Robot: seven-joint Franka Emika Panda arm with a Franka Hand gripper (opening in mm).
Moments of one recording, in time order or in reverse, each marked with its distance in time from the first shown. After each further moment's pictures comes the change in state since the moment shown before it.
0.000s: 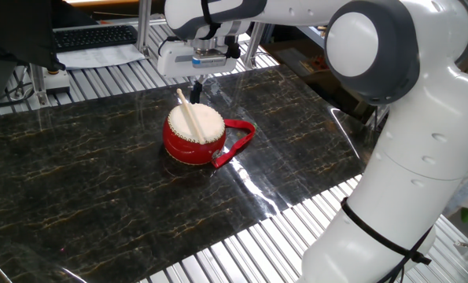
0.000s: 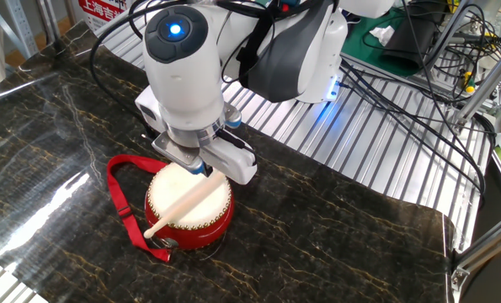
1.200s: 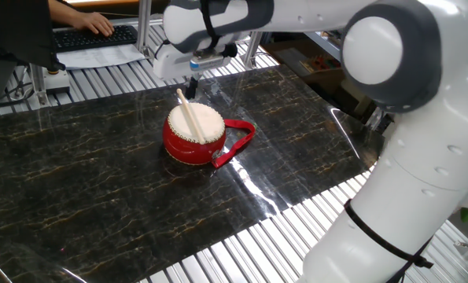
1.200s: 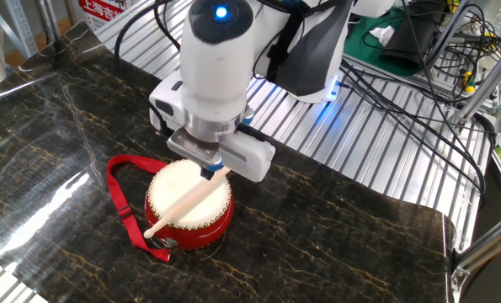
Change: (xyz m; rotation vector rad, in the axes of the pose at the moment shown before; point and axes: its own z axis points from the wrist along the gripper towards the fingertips) arm -0.001 0.013 -0.012 0.063 -0.159 -0.114
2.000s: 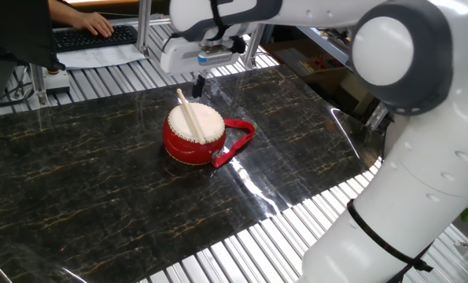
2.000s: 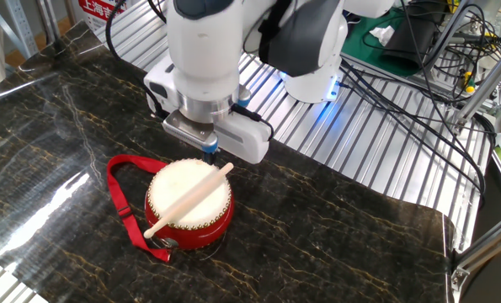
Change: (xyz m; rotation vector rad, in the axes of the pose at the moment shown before) arm 0.017 -0.012 -0.017 -0.047 0.055 0.021
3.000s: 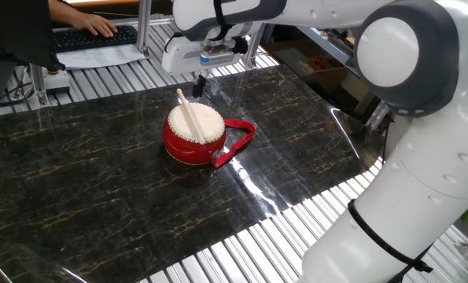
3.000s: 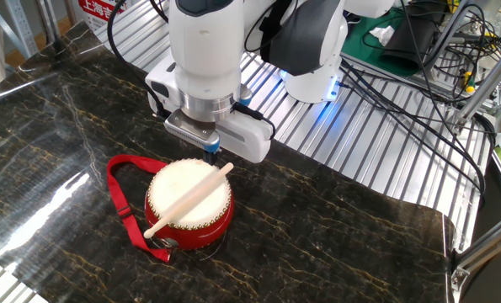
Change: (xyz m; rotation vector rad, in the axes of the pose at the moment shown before) arm 0.000 0.002 0.000 -0.003 -0.009 -0.007
